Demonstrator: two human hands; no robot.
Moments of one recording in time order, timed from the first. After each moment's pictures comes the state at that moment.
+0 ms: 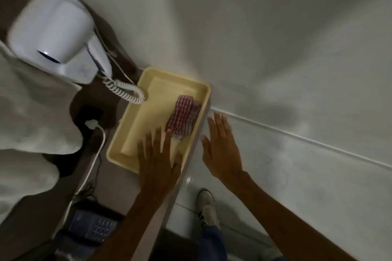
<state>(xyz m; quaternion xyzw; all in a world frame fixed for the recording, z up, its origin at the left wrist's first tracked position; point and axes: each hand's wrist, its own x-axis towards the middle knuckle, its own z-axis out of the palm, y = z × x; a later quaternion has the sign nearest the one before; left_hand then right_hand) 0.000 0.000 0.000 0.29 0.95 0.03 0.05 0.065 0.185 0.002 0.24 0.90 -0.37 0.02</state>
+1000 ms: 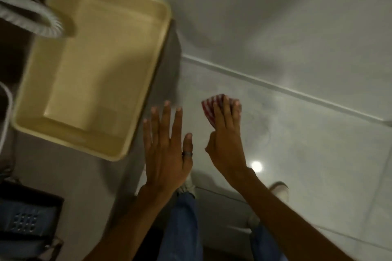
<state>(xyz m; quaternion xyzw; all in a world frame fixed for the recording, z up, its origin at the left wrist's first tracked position) 0.115 0.068 -0.119 0.32 0.94 0.11 0.05 0.187 0.211 -0.143 0.34 0.85 -0.39 0.08</state>
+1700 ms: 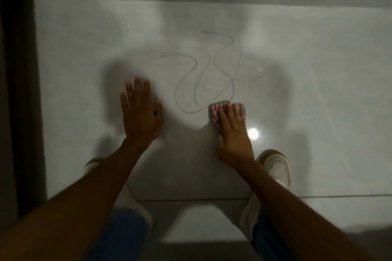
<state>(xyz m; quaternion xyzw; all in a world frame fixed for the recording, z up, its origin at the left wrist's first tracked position) 0.232 0.167 -0.526 0.38 0.90 0.04 0.19 0.480 0.278 -0.508 0.44 0.81 -0.35 0.14</state>
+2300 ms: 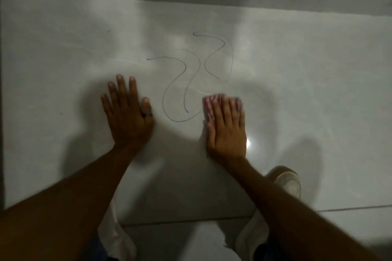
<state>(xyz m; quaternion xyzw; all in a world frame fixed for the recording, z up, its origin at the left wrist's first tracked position) 0.234 0.176 -0.585 0.36 0.93 0.08 0.03 0.469 0.297 -0.546 0.43 0.88 -0.18 0.08</state>
